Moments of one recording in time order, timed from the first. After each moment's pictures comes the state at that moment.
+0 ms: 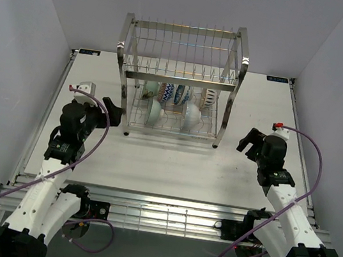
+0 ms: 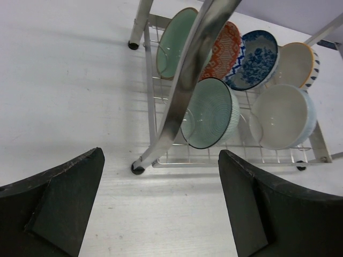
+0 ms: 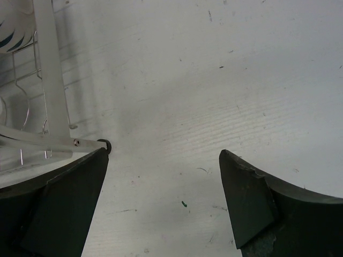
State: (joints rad) left arm -0.13 0.75 0.64 -0.15 0.05 -0.32; right arm 0.13 0.86 0.48 -0.13 0.13 0.40
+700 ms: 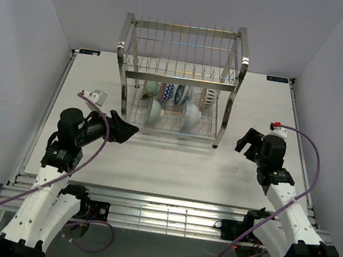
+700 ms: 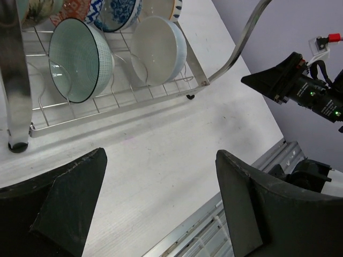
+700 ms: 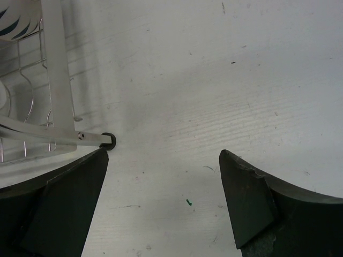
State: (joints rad) left arm -0.15 0.64 0.65 -0.23 0.54 -0.46; right arm 0.13 0.89 0.47 -0.12 0.09 0.38
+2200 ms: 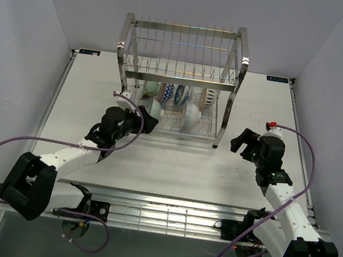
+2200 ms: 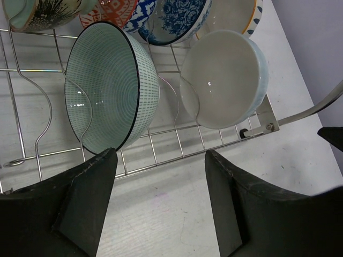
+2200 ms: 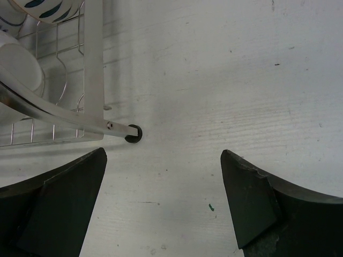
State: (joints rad) left arm -0.45 1.21 0.53 0.41 0.10 -0.54; right arm 0.13 0.90 0.44 -0.03 -0.05 0.38
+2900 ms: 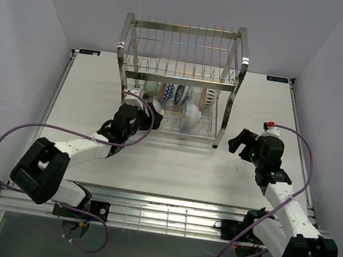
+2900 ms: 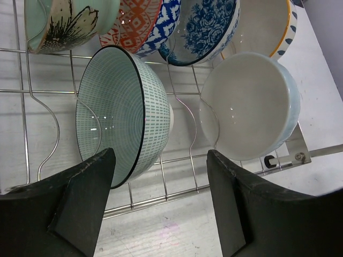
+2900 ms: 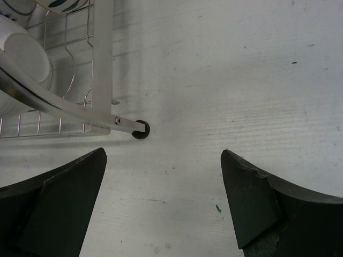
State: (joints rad) left arm -0.53 1.37 0.61 0.46 -0.12 -0.51; right arm 0.13 0.92 0.43 0.00 -0.10 0.38
